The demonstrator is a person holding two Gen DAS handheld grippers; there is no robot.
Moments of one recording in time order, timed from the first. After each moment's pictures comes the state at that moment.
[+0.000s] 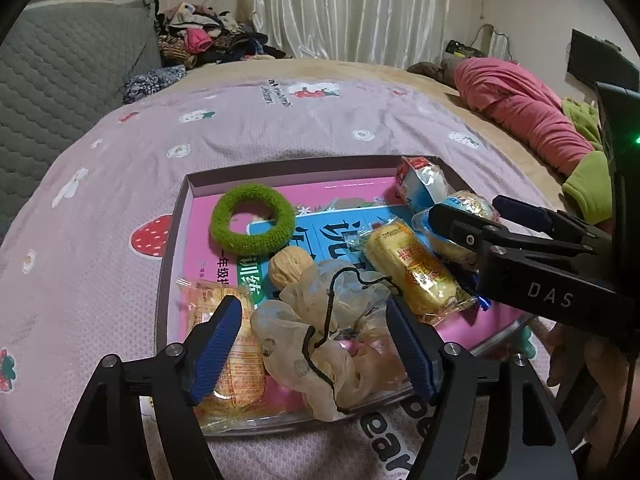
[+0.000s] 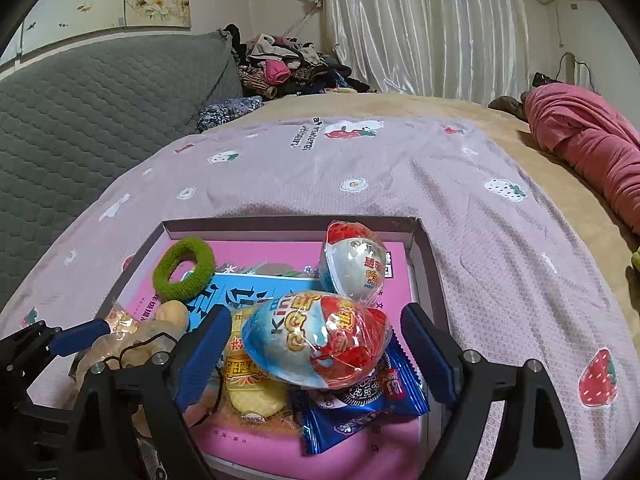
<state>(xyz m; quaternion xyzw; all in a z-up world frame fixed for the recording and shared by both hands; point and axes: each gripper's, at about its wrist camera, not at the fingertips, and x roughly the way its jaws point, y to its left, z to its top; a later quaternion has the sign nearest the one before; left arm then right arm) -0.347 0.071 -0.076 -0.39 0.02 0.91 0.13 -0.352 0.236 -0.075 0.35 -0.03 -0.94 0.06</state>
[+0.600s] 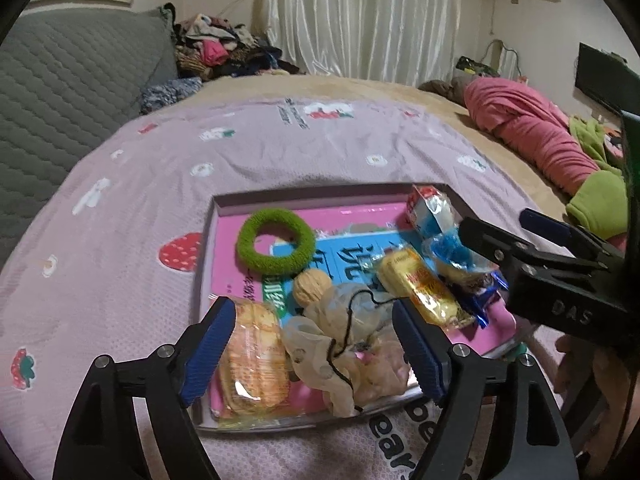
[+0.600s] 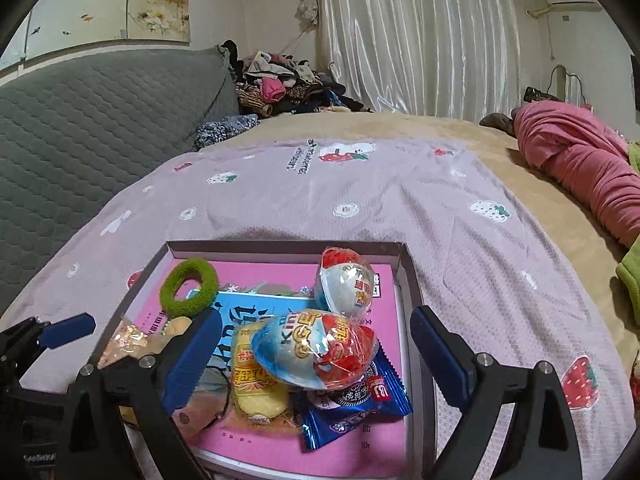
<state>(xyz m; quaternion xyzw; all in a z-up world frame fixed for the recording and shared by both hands) -0.337 0.057 -0.052 -0.36 0.01 0.93 0.10 -0.336 0.237 -0.050 0.31 -0.02 -0.95 0.05</state>
